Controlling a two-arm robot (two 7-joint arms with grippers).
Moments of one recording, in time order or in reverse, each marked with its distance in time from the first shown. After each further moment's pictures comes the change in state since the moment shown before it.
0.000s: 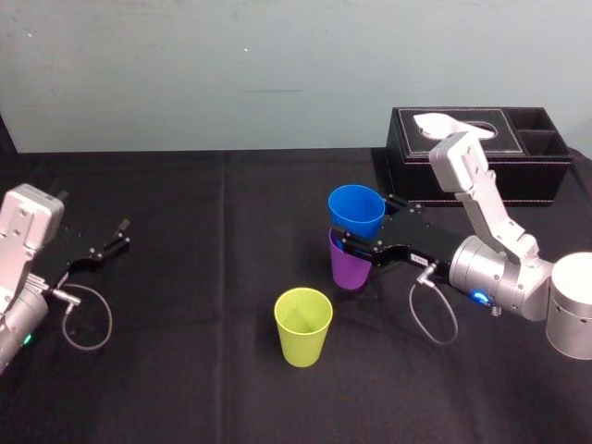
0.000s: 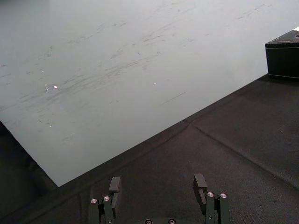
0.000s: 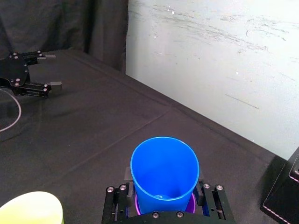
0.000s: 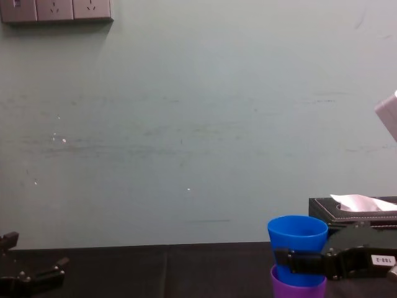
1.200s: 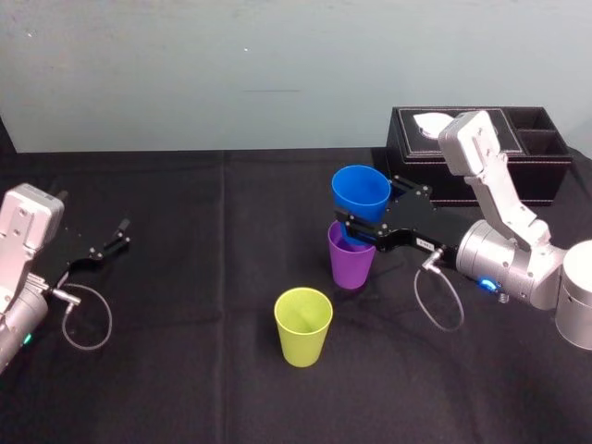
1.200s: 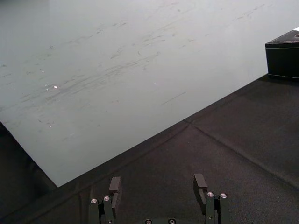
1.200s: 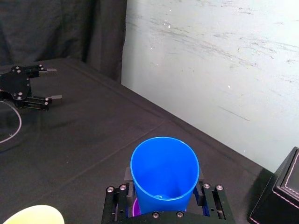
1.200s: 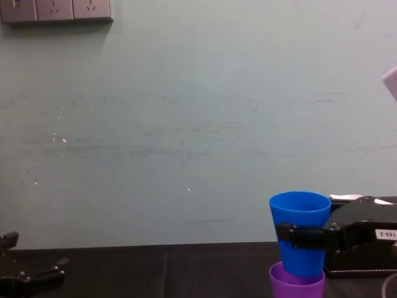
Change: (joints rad) left arm 0.000 0.000 0.000 0.000 0.000 0.000 0.000; right arm -0.010 0.022 0.017 -0.080 0.001 0.027 -0.024
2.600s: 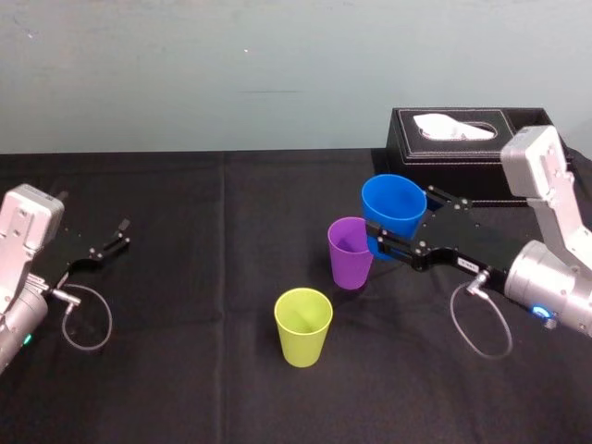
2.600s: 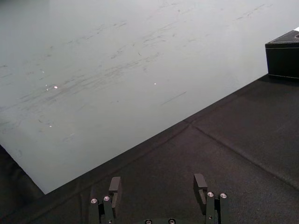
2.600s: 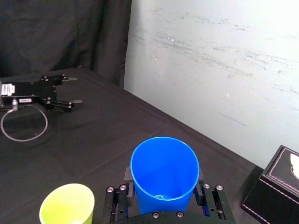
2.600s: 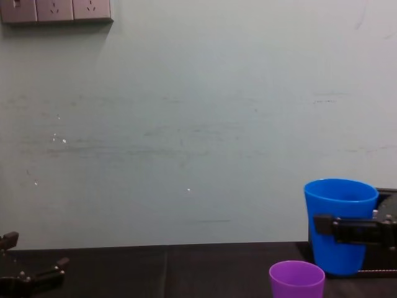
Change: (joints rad) left arm 0.000 0.000 0.000 0.000 0.000 0.000 0.000; right arm -0.170 0.120 0.096 -0.201 0.079 -0.019 0.002
